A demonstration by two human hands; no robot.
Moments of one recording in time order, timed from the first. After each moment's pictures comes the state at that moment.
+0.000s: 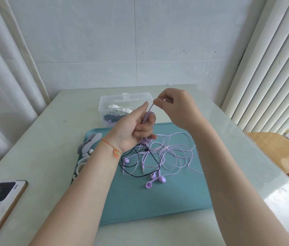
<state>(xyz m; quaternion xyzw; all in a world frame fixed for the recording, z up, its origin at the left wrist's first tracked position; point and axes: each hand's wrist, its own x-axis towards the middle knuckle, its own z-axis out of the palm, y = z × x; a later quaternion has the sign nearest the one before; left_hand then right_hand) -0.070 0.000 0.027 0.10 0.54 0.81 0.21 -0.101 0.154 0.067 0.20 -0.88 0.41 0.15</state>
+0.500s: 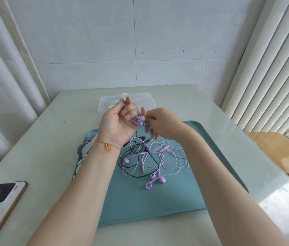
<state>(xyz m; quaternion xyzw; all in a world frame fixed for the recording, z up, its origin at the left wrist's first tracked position) -0.080 -0.016 0.027 0.03 0.21 0.97 0.11 -0.096 0.132 0.042 0.23 -0.88 0.40 -0.09</state>
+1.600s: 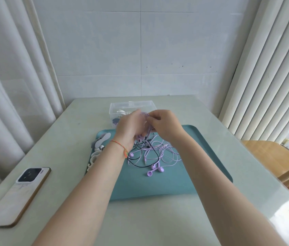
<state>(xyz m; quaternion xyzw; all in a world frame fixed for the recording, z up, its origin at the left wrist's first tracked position) -0.024 0.011 0.042 -0.05 0.60 0.80 -0.05 -0.052 0.129 0.047 0.19 -0.84 0.52 0.02</state>
